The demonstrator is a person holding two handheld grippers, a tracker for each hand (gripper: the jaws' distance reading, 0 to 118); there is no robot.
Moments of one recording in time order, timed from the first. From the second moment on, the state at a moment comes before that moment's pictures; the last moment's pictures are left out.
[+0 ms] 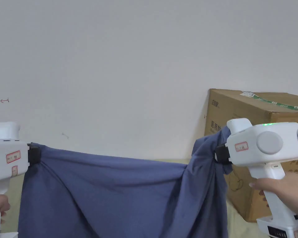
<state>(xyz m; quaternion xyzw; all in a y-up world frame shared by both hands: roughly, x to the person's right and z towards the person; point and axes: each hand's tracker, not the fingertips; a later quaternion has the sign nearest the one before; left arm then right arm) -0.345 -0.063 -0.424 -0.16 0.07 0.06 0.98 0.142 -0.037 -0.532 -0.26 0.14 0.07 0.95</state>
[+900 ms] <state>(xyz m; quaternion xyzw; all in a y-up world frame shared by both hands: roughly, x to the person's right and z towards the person) -0.322 -0.326 -0.370 -0.50 -0.07 0.05 0.86 0.140 -0.308 -0.442 -0.45 0.21 0.26 0.83</state>
